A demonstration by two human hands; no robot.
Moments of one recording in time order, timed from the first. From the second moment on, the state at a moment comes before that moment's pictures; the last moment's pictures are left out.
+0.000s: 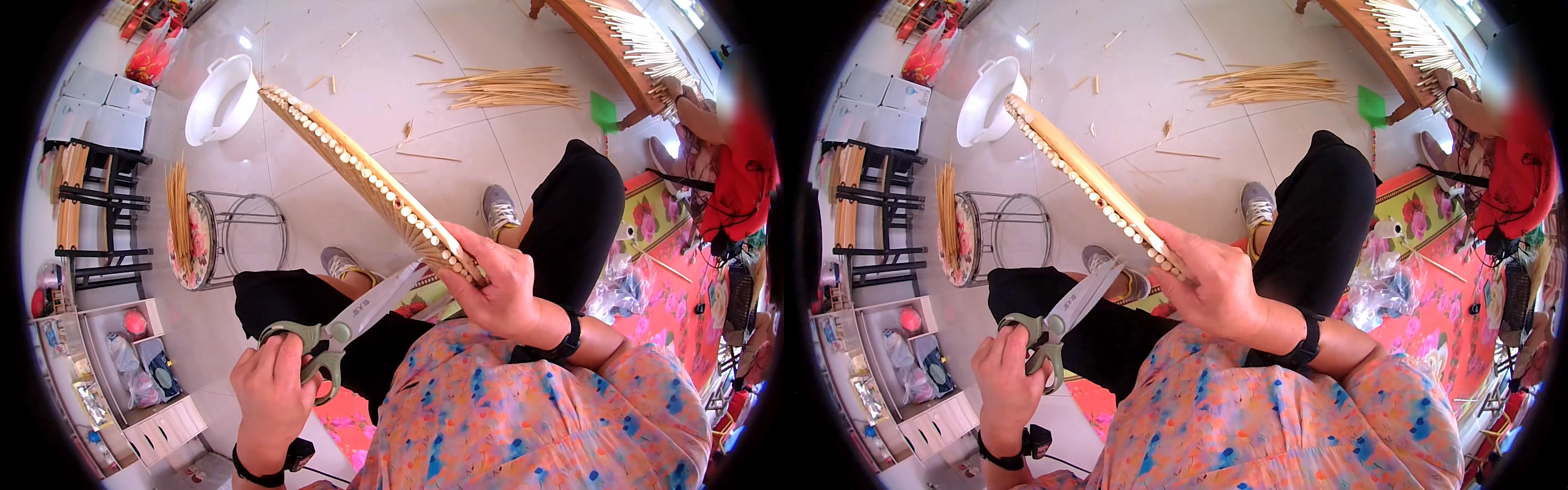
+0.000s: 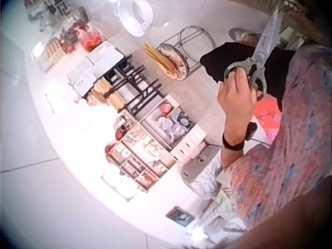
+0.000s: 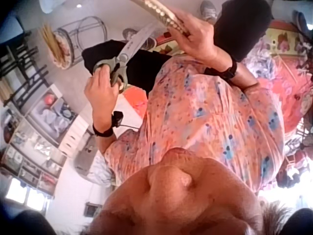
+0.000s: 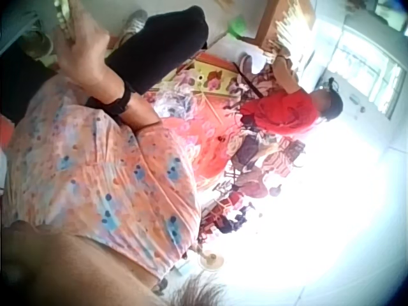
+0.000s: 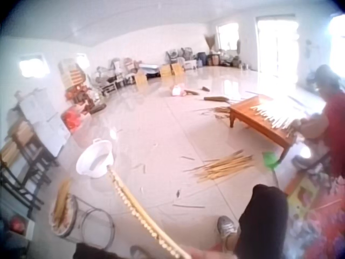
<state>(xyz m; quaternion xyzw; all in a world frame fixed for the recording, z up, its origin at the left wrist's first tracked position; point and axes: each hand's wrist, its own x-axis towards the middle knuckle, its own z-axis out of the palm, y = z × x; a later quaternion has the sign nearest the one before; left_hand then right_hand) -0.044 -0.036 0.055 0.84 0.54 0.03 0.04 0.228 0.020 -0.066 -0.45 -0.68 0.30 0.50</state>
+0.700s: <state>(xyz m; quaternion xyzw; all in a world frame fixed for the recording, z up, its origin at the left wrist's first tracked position) -0.040 -0.028 0.072 0.84 0.53 -0.08 0.01 0.224 0.019 -0.061 -0.42 -0.70 0.32 0.49</state>
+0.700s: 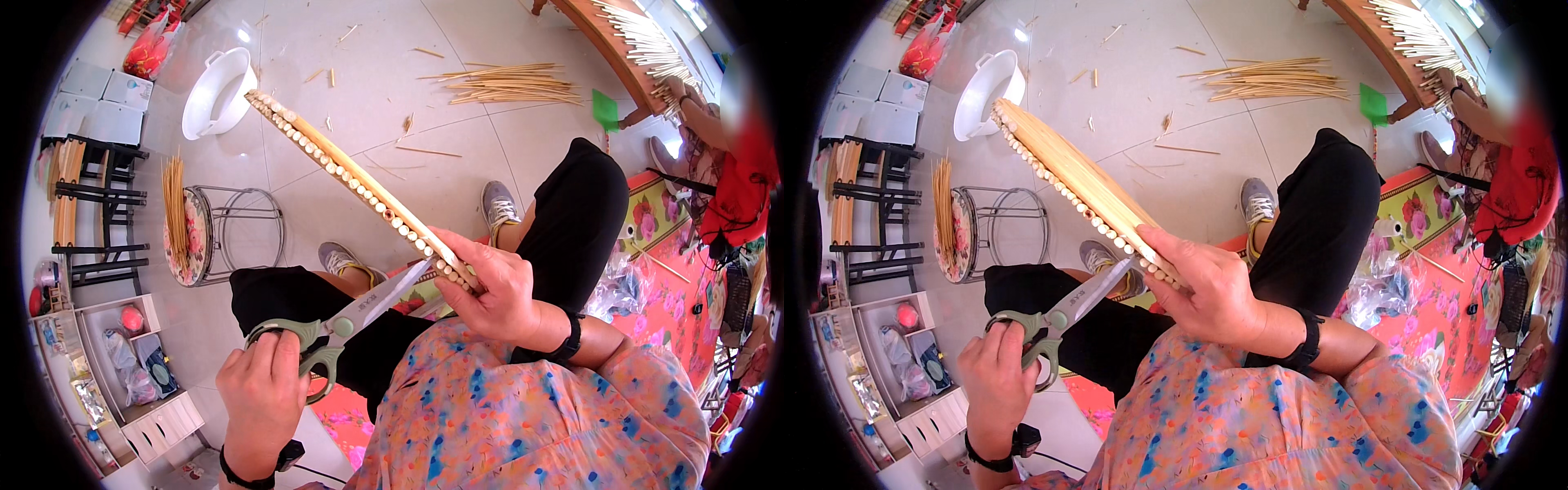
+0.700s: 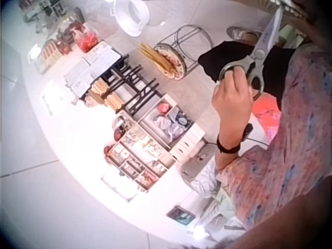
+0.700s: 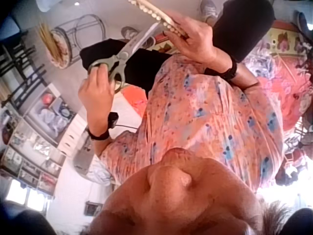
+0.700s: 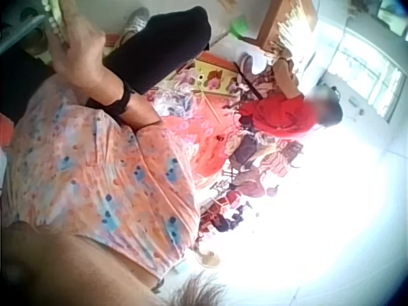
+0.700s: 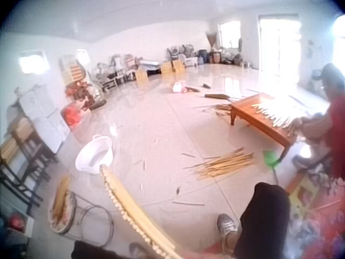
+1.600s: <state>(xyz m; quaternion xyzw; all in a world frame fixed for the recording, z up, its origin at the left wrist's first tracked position) -0.045 -0.015 0.076 0.86 0.50 -0.11 0.02 0.227 0.018 -0.063 -0.43 -0.70 0.30 0.49</state>
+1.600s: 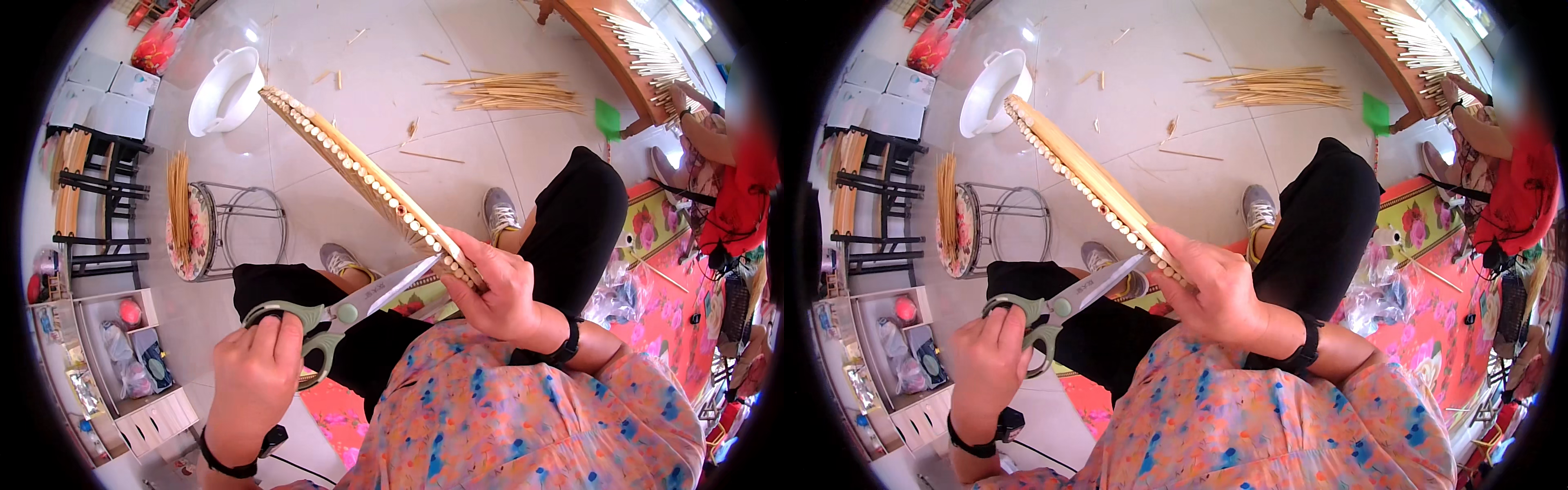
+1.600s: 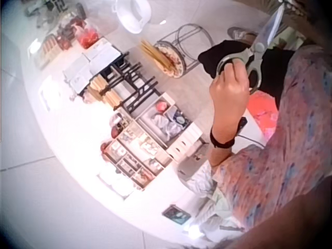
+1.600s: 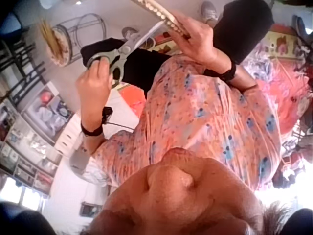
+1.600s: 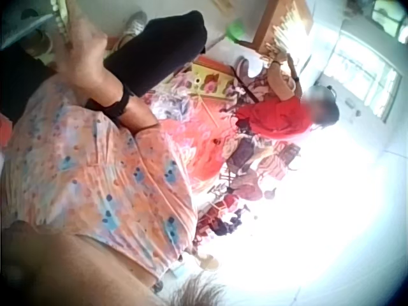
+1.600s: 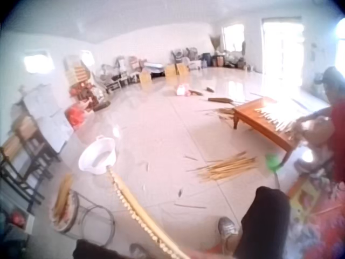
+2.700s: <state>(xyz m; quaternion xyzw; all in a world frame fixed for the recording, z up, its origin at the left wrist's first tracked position) -0.047 -0.024 0.060 0.85 0.53 -0.04 0.04 0.223 0.020 -0.062 -0.42 -0.69 0.30 0.51</state>
